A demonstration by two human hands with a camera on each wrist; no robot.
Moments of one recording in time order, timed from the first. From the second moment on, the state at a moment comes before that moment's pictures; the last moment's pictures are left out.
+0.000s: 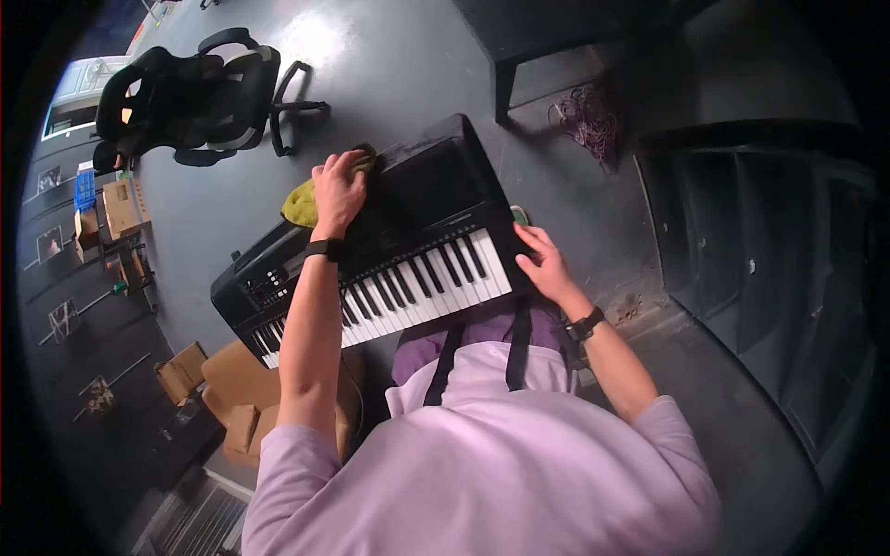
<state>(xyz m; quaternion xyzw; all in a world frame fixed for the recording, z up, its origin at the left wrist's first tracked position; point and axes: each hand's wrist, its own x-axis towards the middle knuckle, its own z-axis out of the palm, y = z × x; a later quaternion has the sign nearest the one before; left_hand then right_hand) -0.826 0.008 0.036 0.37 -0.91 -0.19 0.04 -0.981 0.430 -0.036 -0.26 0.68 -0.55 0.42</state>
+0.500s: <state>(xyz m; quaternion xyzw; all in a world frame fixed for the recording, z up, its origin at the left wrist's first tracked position) -0.866 0.074 0.075 0.22 -0.97 -0.07 -0.01 -0.990 0.435 -0.043 -0.31 0.70 -0.52 0.36</state>
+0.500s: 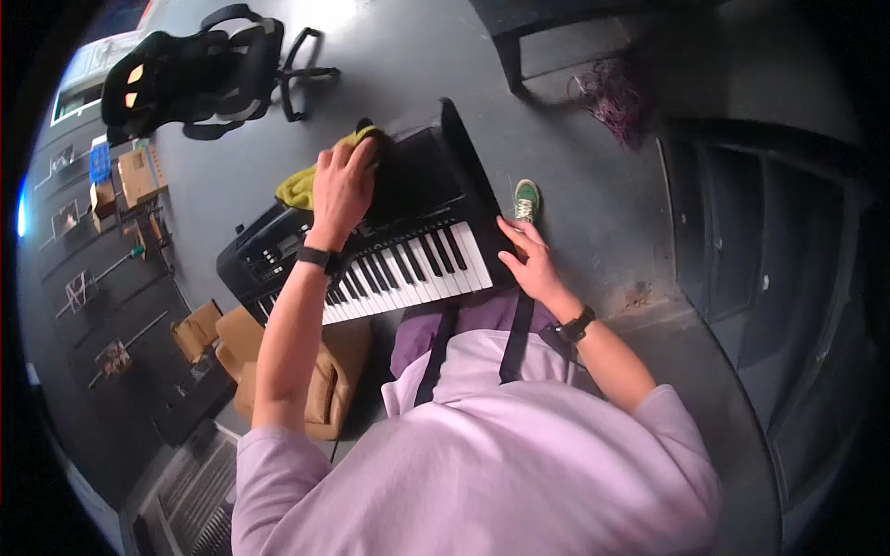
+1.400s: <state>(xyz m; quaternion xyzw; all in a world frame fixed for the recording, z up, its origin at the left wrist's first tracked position) -1.031 0.095 0.047 0.27 -0.90 -0.32 -0.10 -1.001 0.440 -0.050 -0.33 0.73 -0.39 0.46</state>
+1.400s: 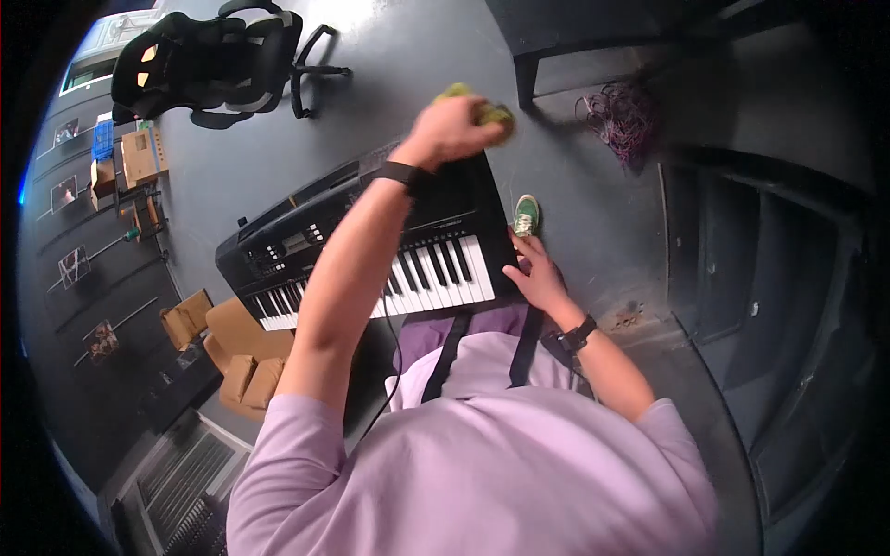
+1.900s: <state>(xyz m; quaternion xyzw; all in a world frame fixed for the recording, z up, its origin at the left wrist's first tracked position) -1.038 0.170 0.017 0.18 -0.97 0.05 -0.14 -1.079 0.464 -0.098 -0.16 0.66 -0.50 0.53</state>
